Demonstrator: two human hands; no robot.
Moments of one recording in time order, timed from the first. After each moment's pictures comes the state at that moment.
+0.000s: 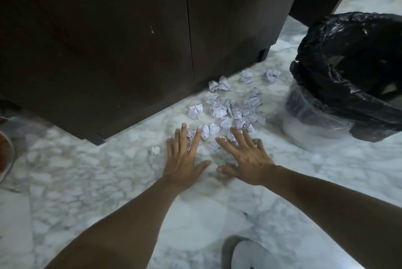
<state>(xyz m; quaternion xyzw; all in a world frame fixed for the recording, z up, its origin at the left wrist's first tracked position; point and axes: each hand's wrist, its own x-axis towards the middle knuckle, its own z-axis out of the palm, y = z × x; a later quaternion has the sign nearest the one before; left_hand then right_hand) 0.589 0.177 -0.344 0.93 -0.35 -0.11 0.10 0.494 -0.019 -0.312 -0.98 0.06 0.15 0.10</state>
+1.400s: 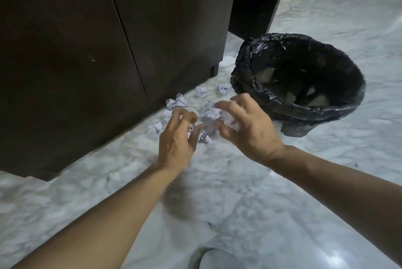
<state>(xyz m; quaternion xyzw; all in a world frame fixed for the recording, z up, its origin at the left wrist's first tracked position) 0.581 0.065 -0.243 0.81 -0.41 0.10 0.41 0.462 -0.078 -0.179 -0.94 0.08 -0.28 0.16</state>
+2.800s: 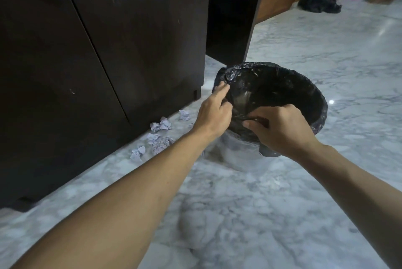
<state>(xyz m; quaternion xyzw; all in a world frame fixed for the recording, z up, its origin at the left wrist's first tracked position) 0.552 -0.069 -0.134 0.75 -0.38 -0.16 0.51 0.410 -0.165 -0.121 -0.95 0.19 -0.23 0.11</state>
